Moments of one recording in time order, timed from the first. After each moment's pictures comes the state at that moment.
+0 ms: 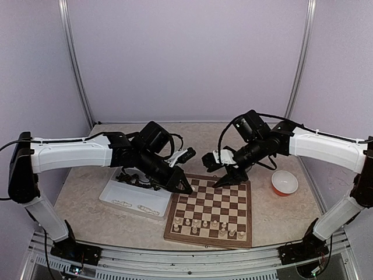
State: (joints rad) left arm -0.93 1.64 1.25 -0.50 0.53 -0.39; right arm 0.77 1.50 1.22 -0.65 -0.56 -0.95
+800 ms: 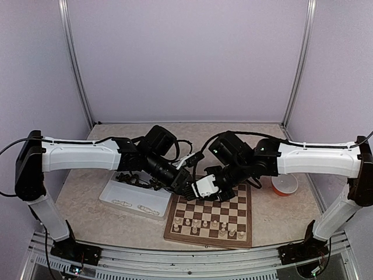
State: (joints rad) left arm -0.94 1.71 1.23 -0.33 0.77 -0.46; right arm 1.05 1.55 1.20 -0.57 -0.21 -0.99
